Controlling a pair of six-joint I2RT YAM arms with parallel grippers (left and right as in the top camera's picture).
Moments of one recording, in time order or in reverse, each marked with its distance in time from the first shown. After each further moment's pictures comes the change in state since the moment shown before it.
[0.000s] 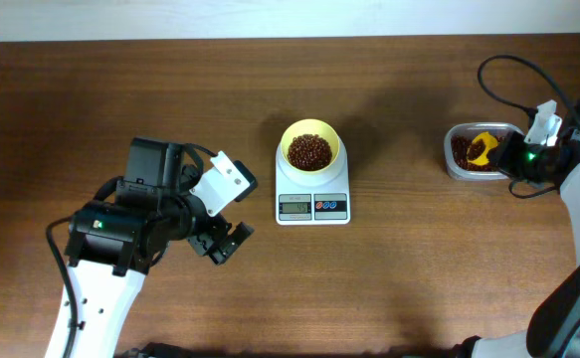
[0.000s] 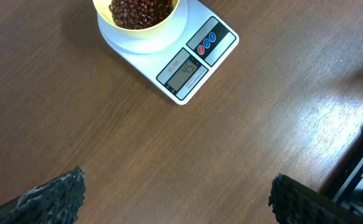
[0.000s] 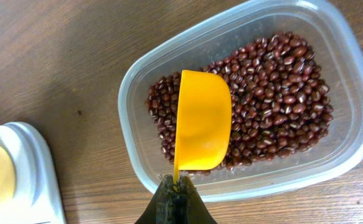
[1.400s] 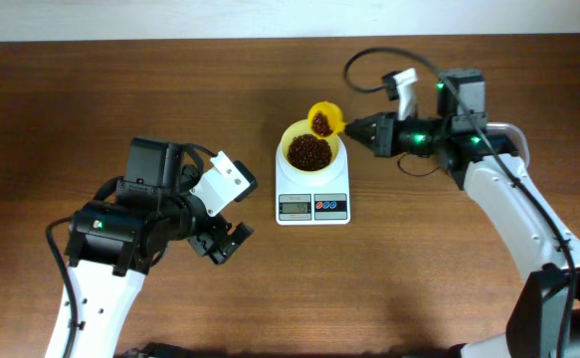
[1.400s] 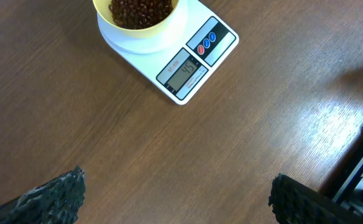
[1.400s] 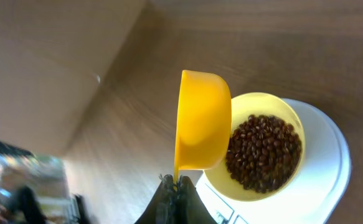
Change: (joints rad) left arm 0.000 0.000 0.000 0.000 0.000 0.000; right arm 0.533 -0.002 0.000 0.360 -0.490 0.043
